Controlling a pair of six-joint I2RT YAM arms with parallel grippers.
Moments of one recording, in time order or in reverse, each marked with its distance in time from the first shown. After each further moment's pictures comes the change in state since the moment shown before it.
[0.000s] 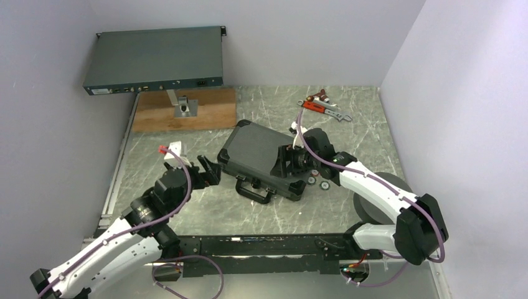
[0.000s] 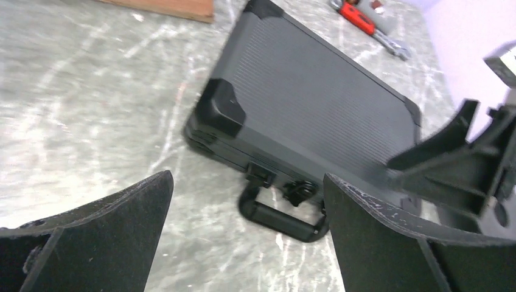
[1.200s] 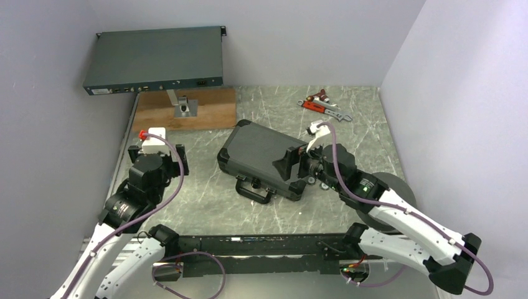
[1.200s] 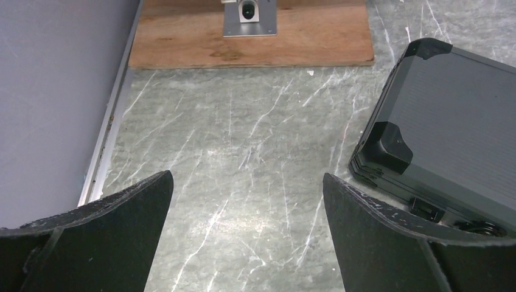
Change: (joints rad) left arm 0.309 0.061 0.333 -0.346 -0.095 0.515; right arm 0.279 -0.389 0.041 -0.025 0.462 -0.039
